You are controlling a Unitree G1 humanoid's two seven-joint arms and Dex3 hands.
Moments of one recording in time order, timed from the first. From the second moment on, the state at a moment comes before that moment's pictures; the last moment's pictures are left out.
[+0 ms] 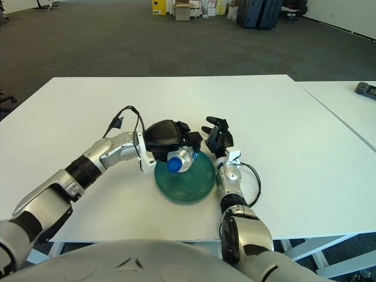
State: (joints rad) left arm -0.58 0.30 -0.66 0.36 0.80 -0.75 -0.10; right arm -0.34 0.00 -0.17 1.08 0.01 -0.73 0.06
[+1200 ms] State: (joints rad) left arm -0.59 0.36 -0.58 0.20 0.71 -0.72 -0.31; right arm -0.23 -0.03 0.00 0.85 -0.14 -0.73 -0.12
